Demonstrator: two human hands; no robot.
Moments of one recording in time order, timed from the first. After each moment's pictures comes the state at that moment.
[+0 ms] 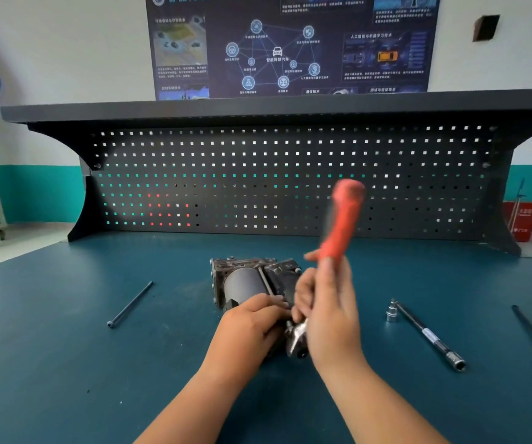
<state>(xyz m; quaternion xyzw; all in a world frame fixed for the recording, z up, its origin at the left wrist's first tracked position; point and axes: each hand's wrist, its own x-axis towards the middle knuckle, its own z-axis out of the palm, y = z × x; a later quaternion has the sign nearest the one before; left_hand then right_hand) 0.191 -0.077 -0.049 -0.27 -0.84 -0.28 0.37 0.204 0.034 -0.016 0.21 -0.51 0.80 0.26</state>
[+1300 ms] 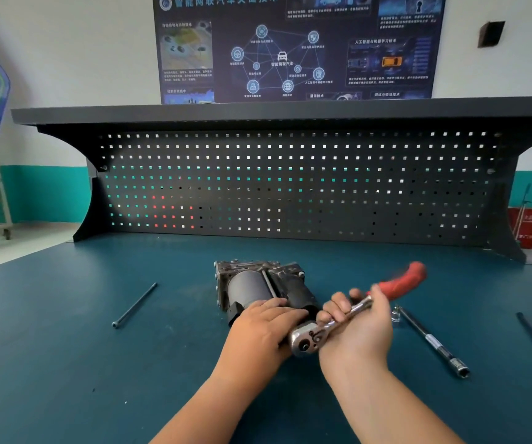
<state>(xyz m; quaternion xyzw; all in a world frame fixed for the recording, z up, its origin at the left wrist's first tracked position) 0.186 -0.070 -0.050 -0.34 -0.80 -0.17 0.47 0.206 0.051 -0.010 -0.03 -0.19 0.97 0.12</state>
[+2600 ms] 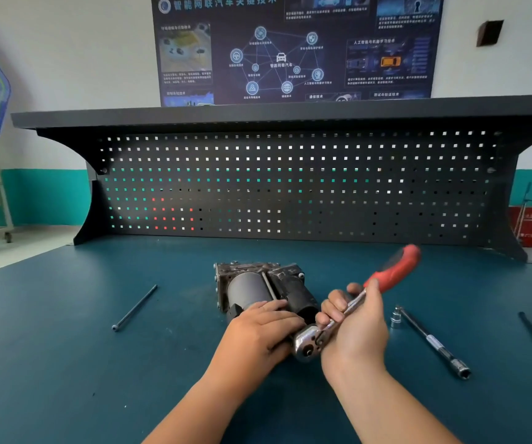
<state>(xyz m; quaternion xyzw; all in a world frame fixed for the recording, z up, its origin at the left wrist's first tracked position) 0.189 -0.081 -0.049 -0.38 -0.81 -0.19 0.40 0.199 0.051 -0.014 -0.03 -0.25 0.96 0.15</state>
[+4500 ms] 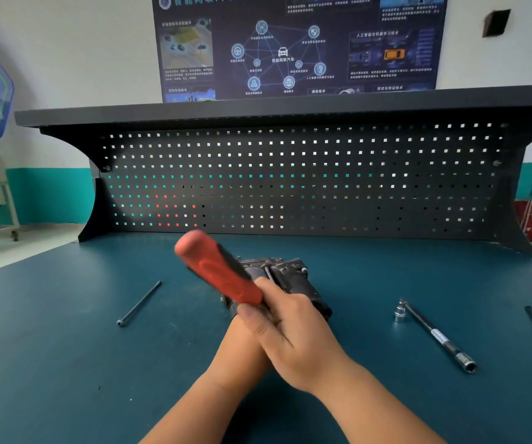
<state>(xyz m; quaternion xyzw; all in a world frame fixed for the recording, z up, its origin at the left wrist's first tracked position) 0.195 -0.073 -0.059 -0.26 -0.82 -0.28 0.42 0.213 0.027 -0.018 0.42 -0.76 0.41 0.28</state>
